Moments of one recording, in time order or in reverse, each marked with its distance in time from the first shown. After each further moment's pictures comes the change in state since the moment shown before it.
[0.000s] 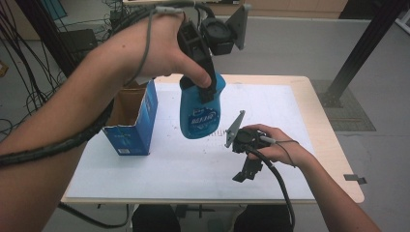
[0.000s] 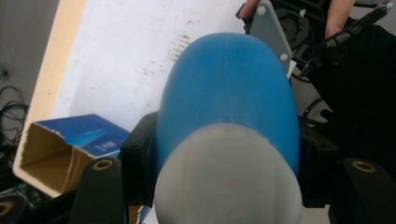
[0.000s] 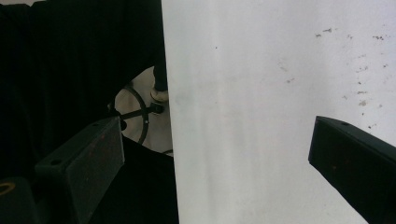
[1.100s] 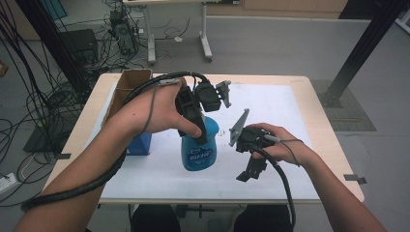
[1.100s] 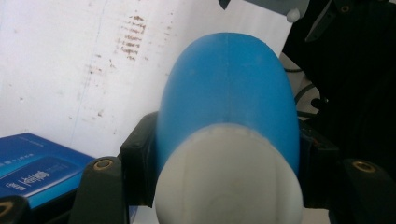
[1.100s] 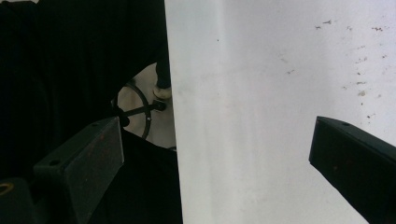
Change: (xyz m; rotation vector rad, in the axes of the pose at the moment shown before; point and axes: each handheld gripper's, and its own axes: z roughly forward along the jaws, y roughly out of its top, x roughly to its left) left arm -0.022 -0.035 0.116 -0.005 -0.113 0.078; right arm 0.000 -0.006 -0.008 0.008 0.011 0.000
